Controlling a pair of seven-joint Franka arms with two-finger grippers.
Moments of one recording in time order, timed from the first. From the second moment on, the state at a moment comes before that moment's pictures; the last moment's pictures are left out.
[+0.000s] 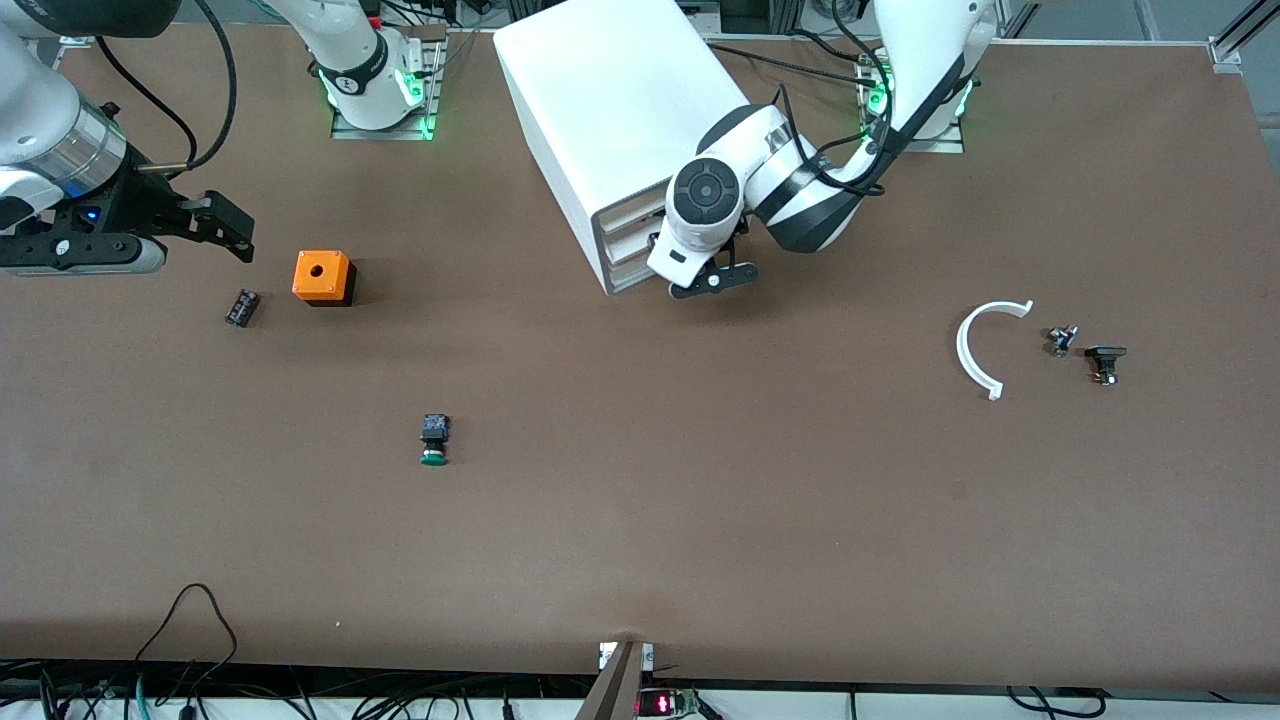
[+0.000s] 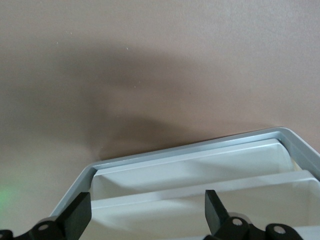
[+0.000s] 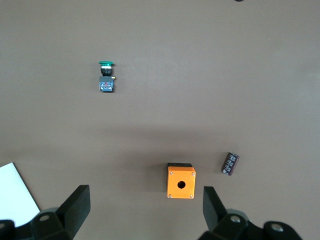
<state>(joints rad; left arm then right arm) -0.25 0.51 -0.59 -1.82 0.03 1.99 -1.09 0.02 -0.03 0.11 -1.71 -0.04 1.70 0.08</state>
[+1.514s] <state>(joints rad) 0.16 0.32 -0.60 -1.47 0.04 1.62 -0.37 0.02 -0.04 0.08 -1.68 -0.01 1.68 0.14</state>
